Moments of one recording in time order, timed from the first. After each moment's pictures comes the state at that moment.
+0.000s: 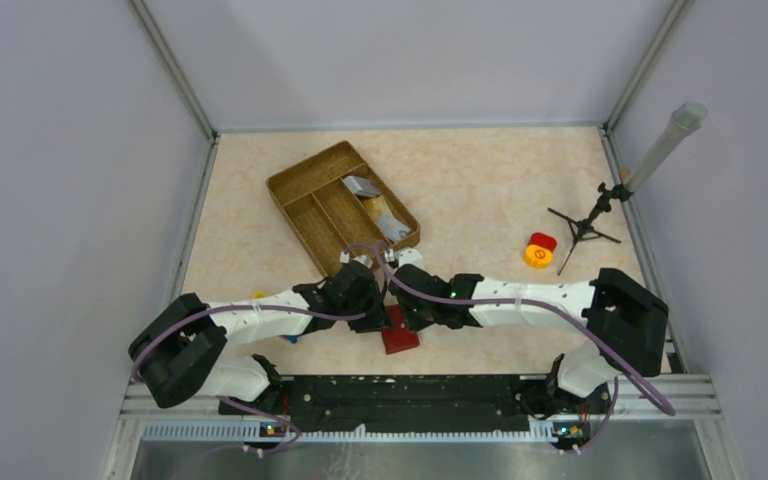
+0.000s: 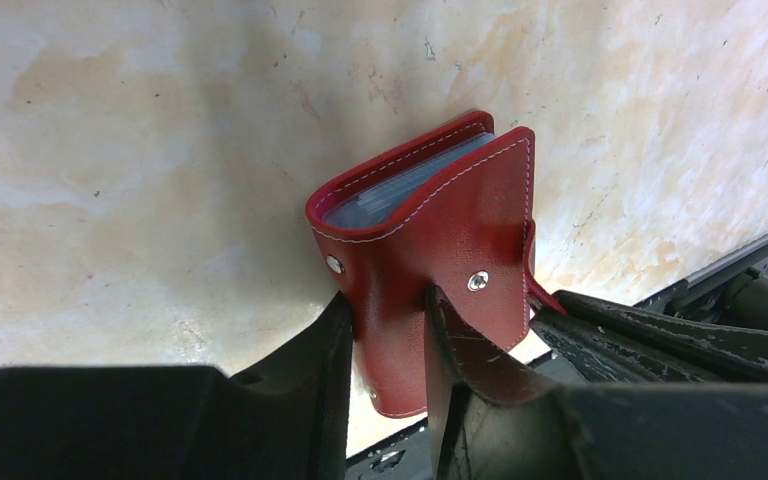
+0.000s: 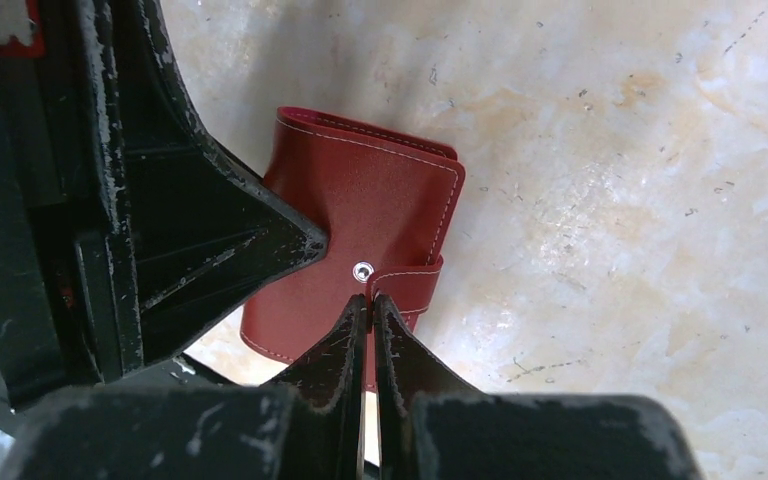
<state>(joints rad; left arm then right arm) -0.86 1.33 0.53 -0.13 0.10 -1.00 1.16 1.52 0.92 -0.39 0.21 0.63</state>
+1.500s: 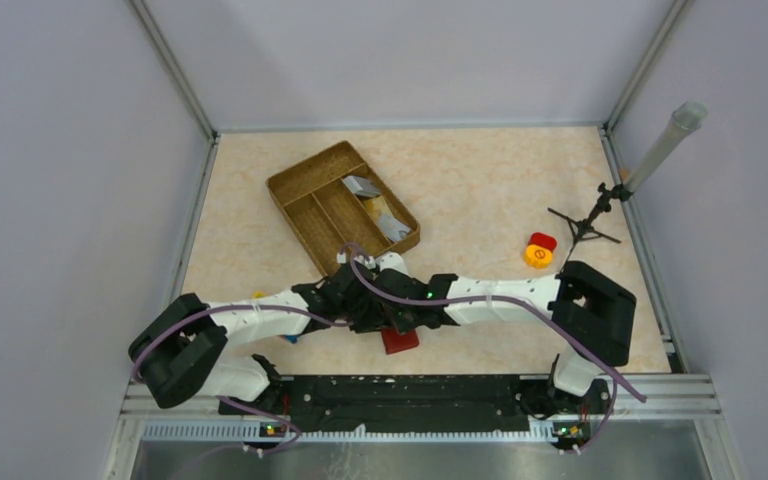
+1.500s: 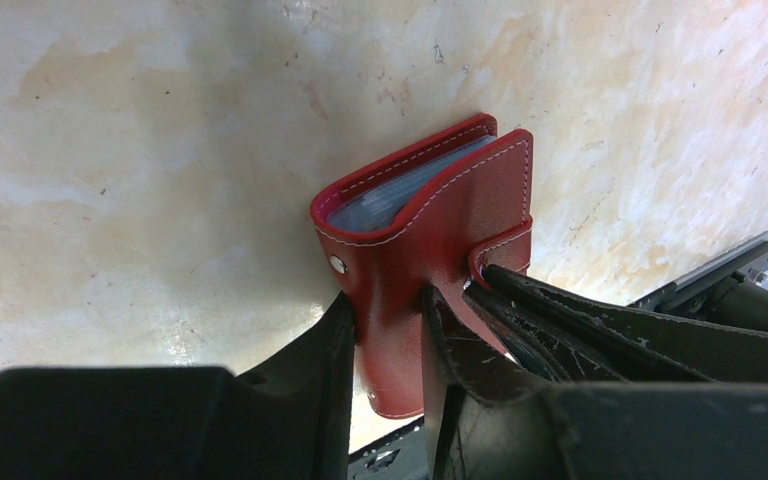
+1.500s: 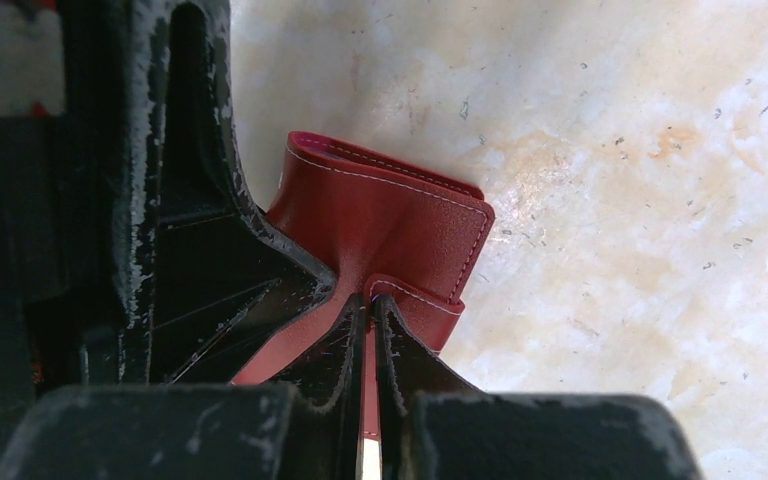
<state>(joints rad) -0.85 1.34 0.52 -0.12 0.12 -1.02 1.19 1.68 1.02 -0.42 0.24 0.55</state>
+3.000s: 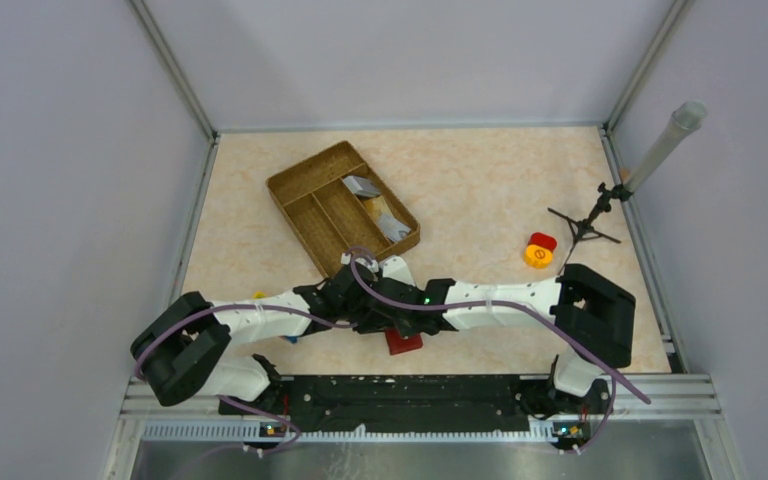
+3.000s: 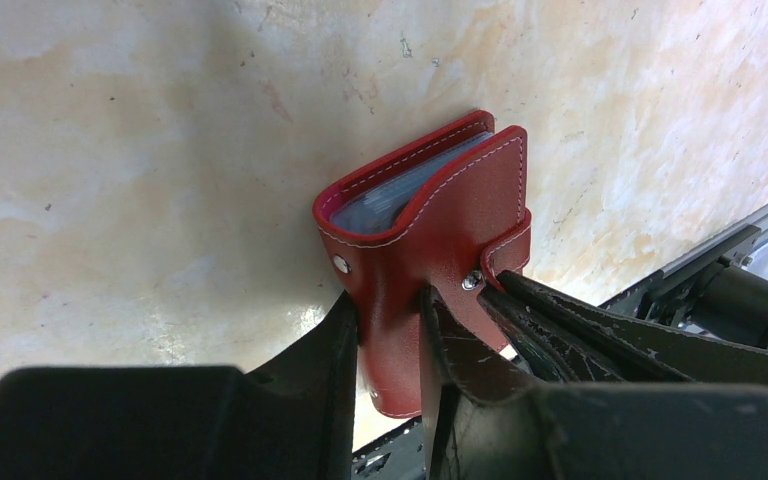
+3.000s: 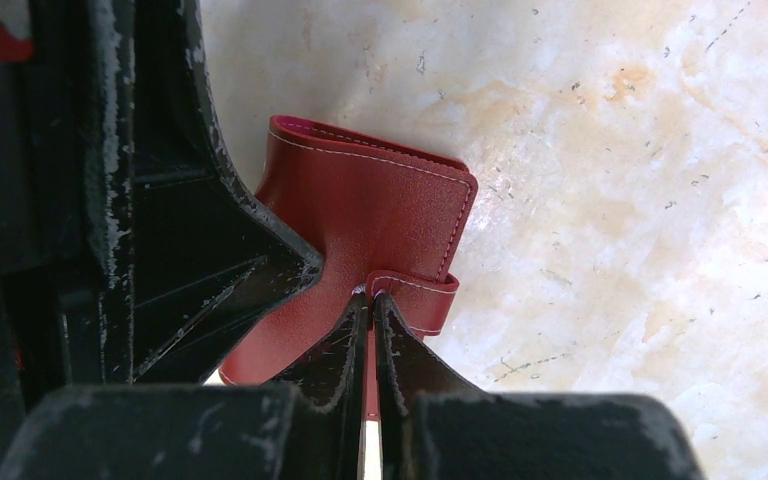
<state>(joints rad) -0.85 1.35 0.50 -0.06 0.14 -1.02 1.24 1.67 1.04 -0.52 0.36 0.63</state>
